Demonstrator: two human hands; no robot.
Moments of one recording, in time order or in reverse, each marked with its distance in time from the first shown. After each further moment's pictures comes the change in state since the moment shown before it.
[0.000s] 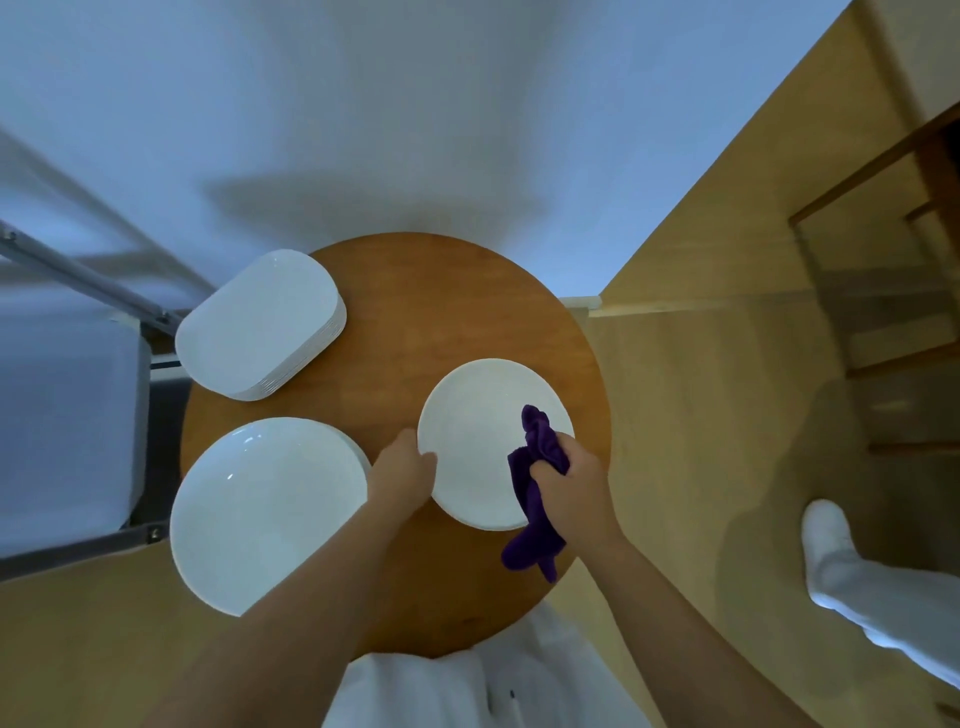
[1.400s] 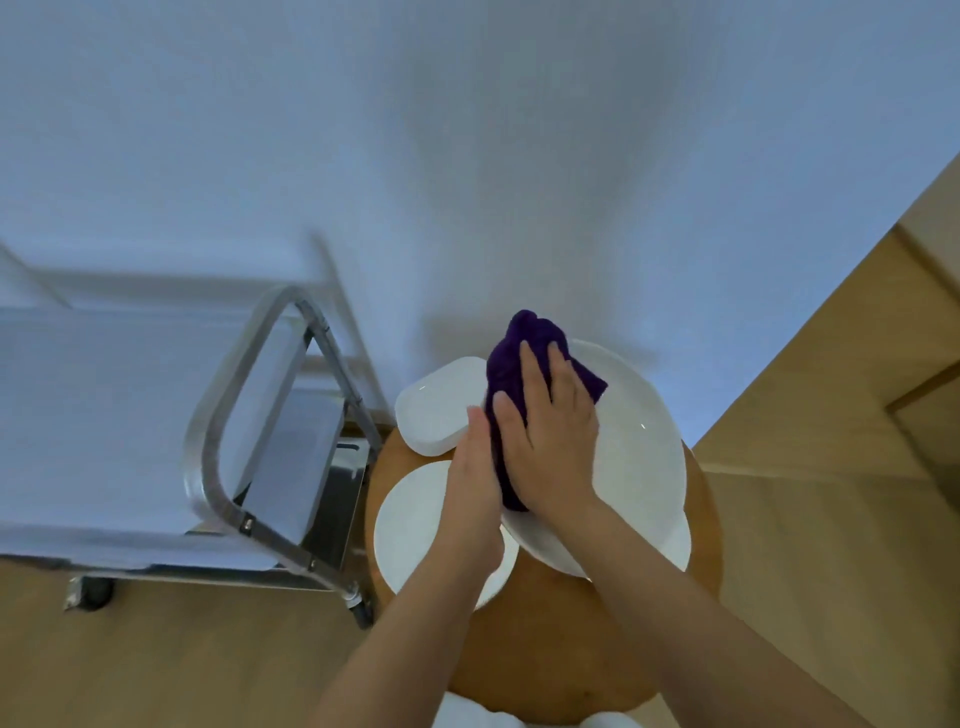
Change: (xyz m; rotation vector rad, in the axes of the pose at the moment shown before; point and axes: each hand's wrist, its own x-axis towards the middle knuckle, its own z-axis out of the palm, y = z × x) left_hand -0.219 -0.004 -0.152 -1.301 0.170 0.276; right_hand -0.144 -0.166 0.107 -0.470 0.333 -0.849
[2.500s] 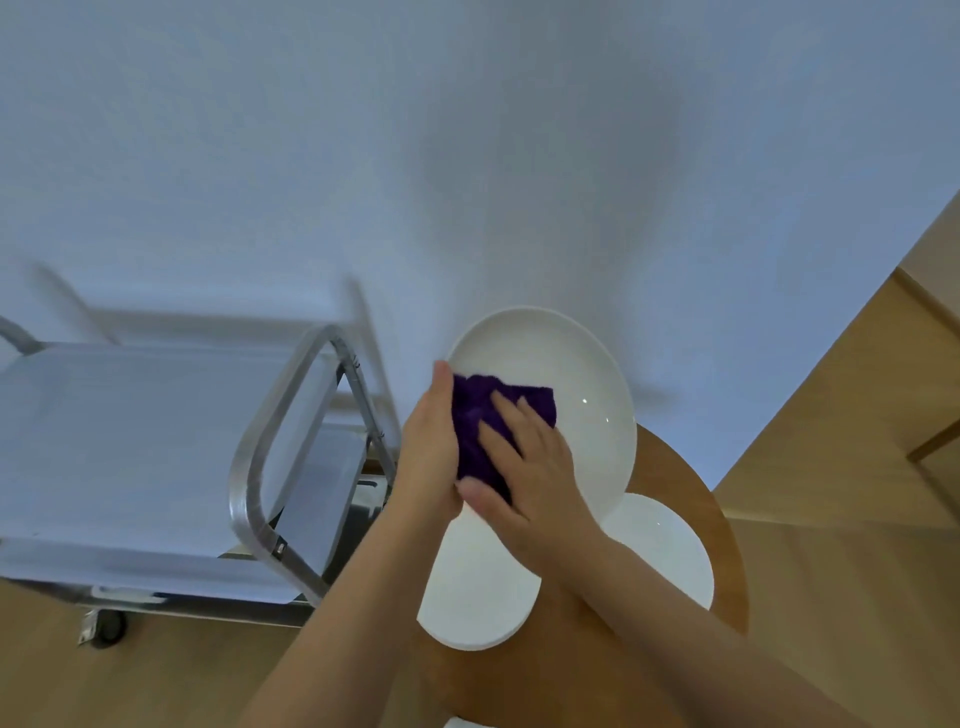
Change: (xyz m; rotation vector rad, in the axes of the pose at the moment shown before) left_hand 0.003 0.071 -0.042 -0.053 0.068 0.083; right_hand -0.034 -0.026 -0.012 0.156 -0.167 -0.423
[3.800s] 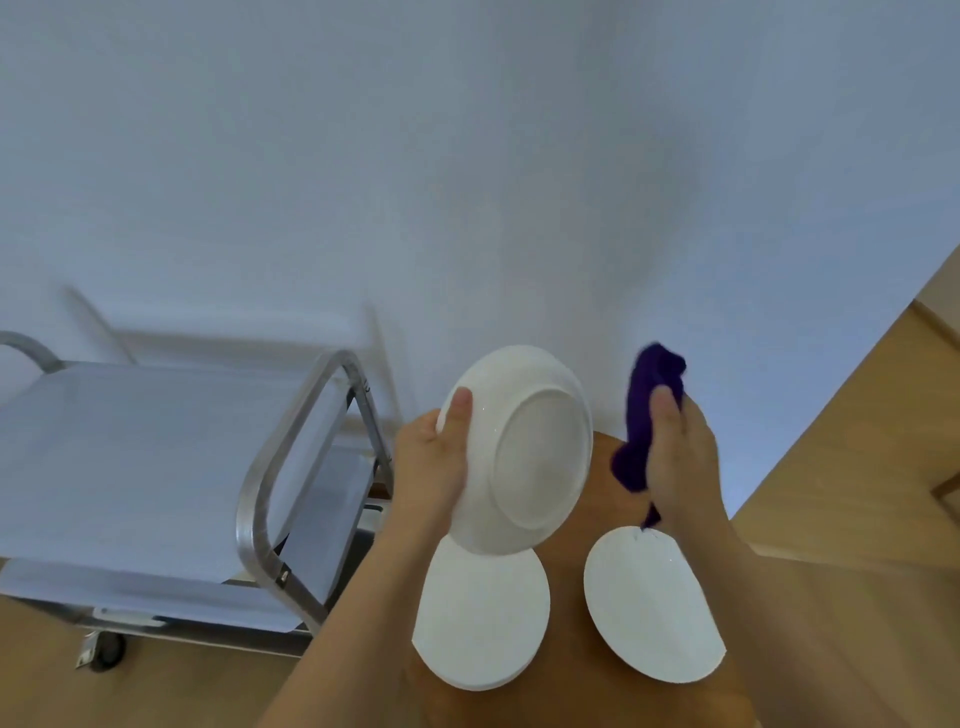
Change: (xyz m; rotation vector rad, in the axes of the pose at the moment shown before) left_hand 0.012 0.005 -0.010 0.433 0.148 0.413; right_hand 0.025 0.049 -0.074 0.570 0.482 0.662
